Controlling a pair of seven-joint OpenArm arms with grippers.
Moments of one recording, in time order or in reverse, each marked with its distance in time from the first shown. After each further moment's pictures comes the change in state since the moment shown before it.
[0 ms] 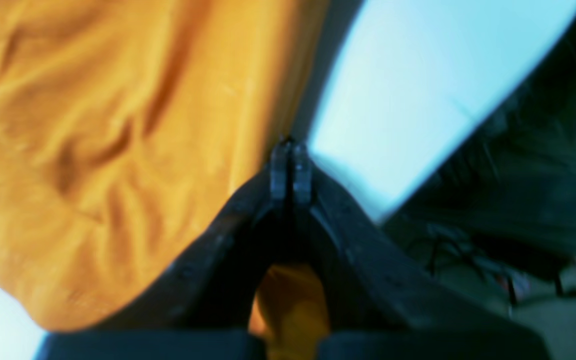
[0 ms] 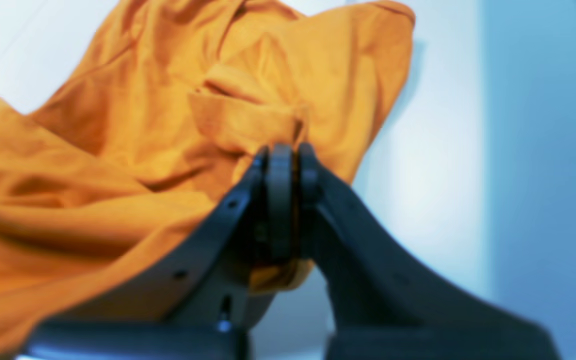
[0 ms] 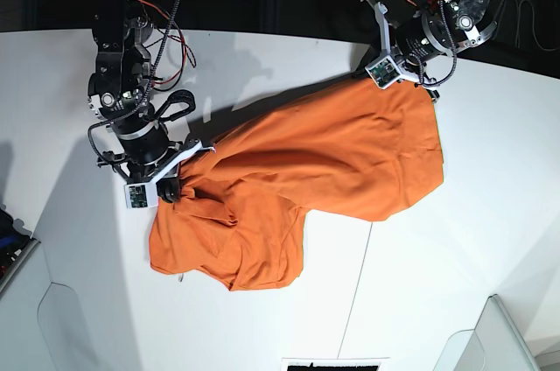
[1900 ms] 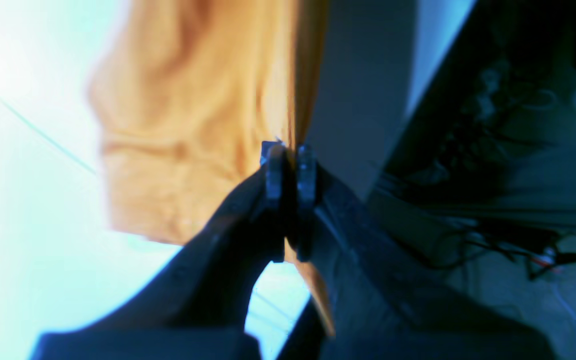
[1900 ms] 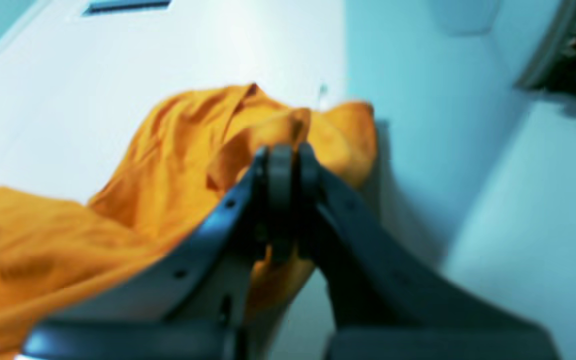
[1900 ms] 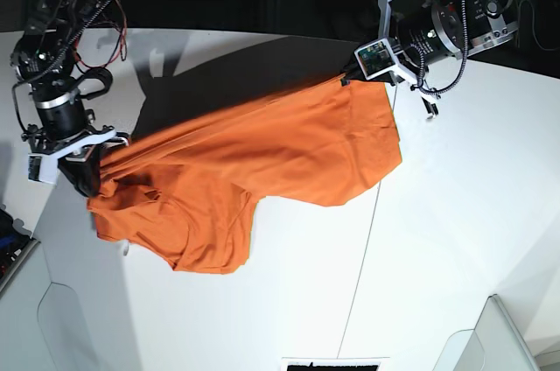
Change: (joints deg) left arm 2.0 -6.1 -0.2 22.7 -6.2 -1.6 11.0; right arm -6.3 3.4 23.1 11.8 16.3 10.8 -3.1
